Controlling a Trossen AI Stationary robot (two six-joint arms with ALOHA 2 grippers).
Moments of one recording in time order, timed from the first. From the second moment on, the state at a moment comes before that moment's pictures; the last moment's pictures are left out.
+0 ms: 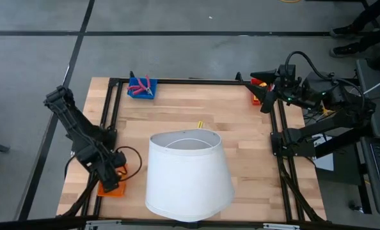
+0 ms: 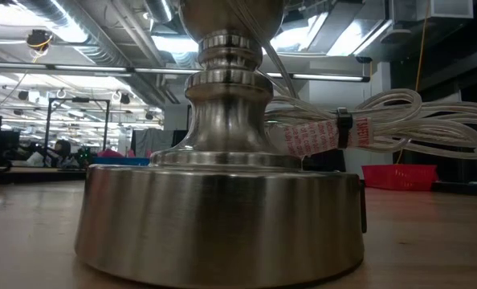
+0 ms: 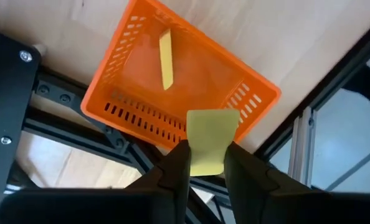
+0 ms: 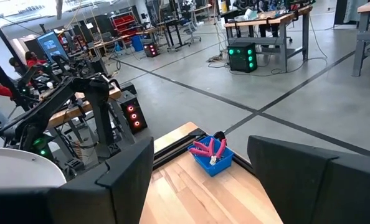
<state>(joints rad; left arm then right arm) -0.88 1.22 1.04 -1.25 0.19 -1.45 0.12 0.99 1.47 -0.62 0.56 0.36</state>
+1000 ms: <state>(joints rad) -0.79 1.09 1.09 -1.35 -0.49 -1.54 0.12 0.99 1.47 -0.62 0.56 0.38</state>
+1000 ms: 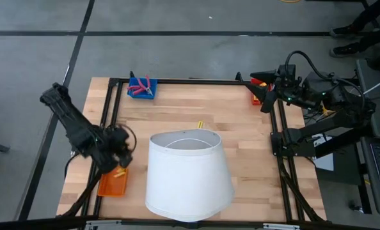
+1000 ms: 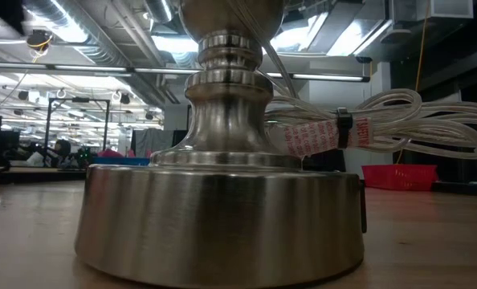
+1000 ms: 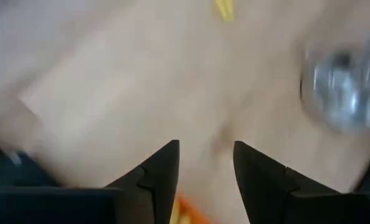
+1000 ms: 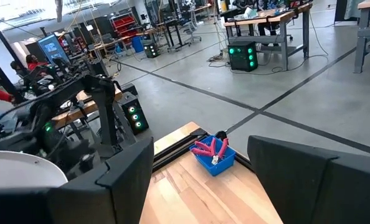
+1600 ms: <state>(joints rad) 0.13 0.91 1.13 -0.92 -0.19 -0.78 0.12 1.00 1.47 -0.66 0.47 0.49</state>
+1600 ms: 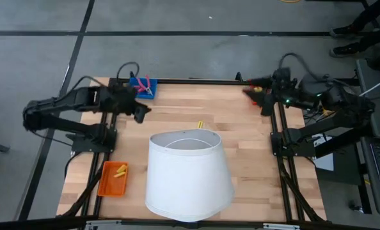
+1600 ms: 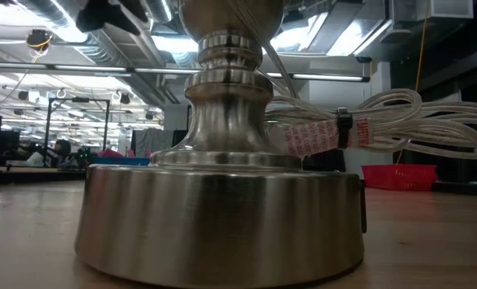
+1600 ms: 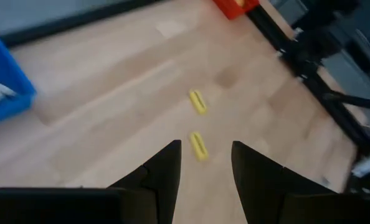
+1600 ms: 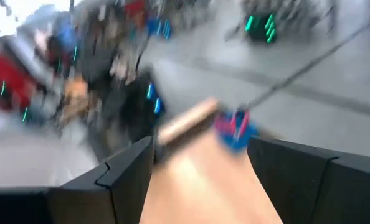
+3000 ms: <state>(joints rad) 0.33 0.89 1.12 -0.77 -0.12 -1.02 -0.11 1.49 0.62 0.18 0.00 1.27</state>
